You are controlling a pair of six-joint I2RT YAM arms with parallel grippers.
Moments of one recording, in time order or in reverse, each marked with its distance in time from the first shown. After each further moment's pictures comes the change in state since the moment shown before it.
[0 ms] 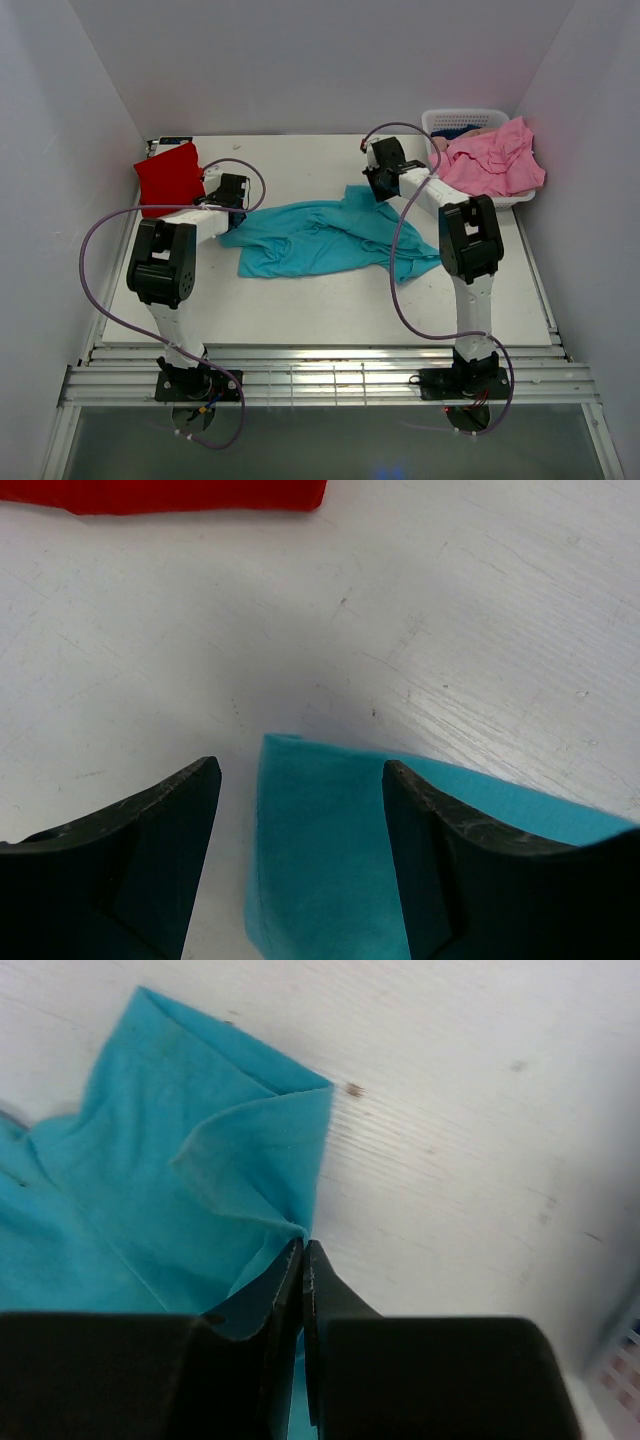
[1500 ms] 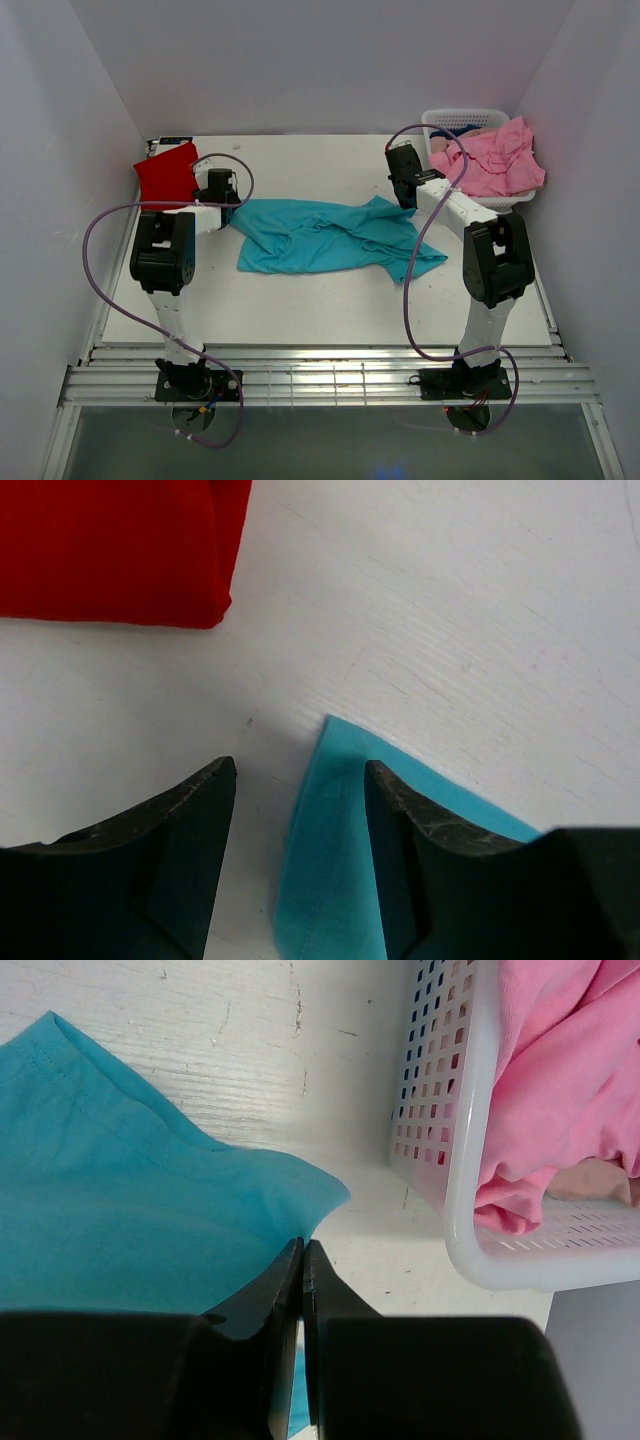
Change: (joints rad) left arm 0.086 0.118 0.039 0.265 0.219 -0.033; right arm -0.003 -0.308 -0.272 -0.056 0.451 0.045
